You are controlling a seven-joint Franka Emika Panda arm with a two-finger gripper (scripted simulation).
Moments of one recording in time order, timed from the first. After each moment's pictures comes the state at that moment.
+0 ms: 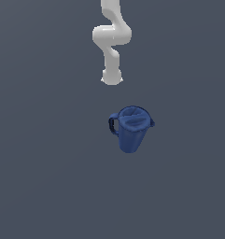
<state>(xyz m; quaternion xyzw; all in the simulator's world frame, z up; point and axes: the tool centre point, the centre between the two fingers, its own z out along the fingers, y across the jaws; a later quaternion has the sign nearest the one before) -0.104 -0.123 0.568 -0.84 -0.30 -0.42 0.13</state>
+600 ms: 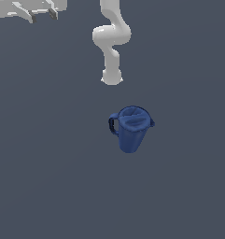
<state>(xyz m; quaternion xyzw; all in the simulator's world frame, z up) -0.095 -0.175 0.527 -0.76 -0.33 -0.52 0.20</state>
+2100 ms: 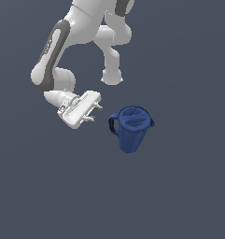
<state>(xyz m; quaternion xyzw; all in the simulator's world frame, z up) -0.035 -0.065 0.220 -0.62 -0.32 -0.60 0.39</state>
